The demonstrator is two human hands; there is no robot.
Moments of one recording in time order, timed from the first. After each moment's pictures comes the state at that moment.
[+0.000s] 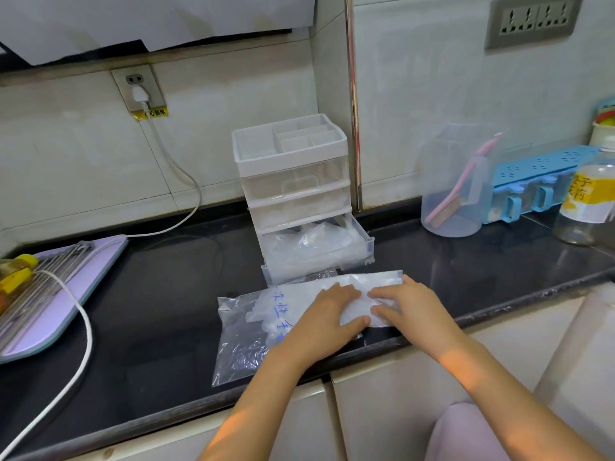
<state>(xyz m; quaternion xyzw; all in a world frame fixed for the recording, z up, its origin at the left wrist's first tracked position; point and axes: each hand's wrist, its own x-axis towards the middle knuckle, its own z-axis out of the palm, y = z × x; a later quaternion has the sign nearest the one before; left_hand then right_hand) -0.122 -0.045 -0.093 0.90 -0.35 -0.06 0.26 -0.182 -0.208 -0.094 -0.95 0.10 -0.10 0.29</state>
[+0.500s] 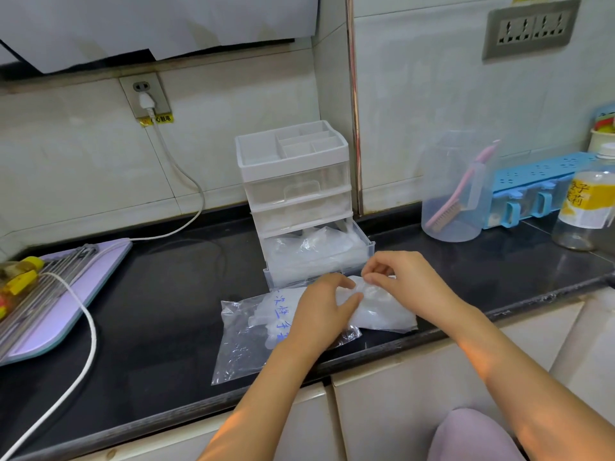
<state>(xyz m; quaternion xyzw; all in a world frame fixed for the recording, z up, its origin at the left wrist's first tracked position) -0.117 -0.055 -0.082 0.88 -0.29 0.07 0.36 -0.162 -0.215 -0.055 -0.92 0.00 -0.19 0.36</state>
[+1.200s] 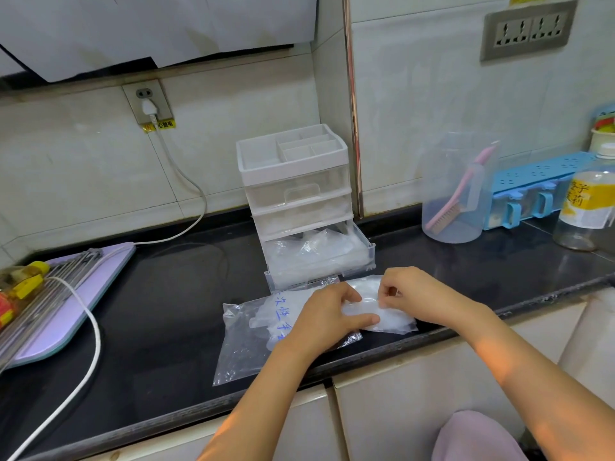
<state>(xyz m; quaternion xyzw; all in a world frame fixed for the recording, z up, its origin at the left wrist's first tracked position) -0.117 -0.054 -0.082 0.90 -0.29 -0.04 0.34 -0.155 -0.239 -0.072 -0.98 -0.03 -0.04 0.21</state>
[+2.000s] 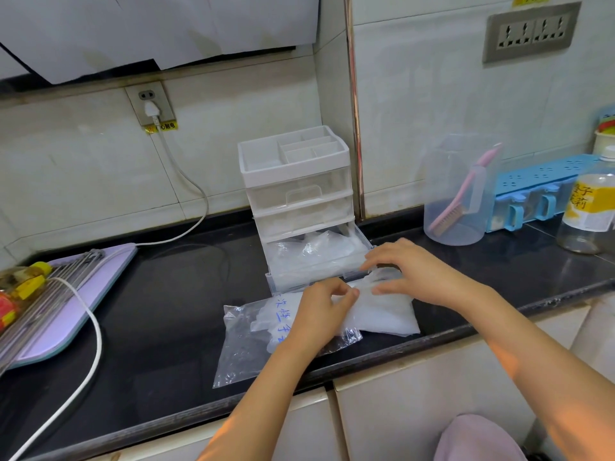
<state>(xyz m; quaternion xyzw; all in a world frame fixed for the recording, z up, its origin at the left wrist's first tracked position) -0.106 -0.056 -0.085 0.86 -0.25 0.01 0.45 -0.151 -0.243 -0.042 -0.97 -0.11 -0.12 0.20</state>
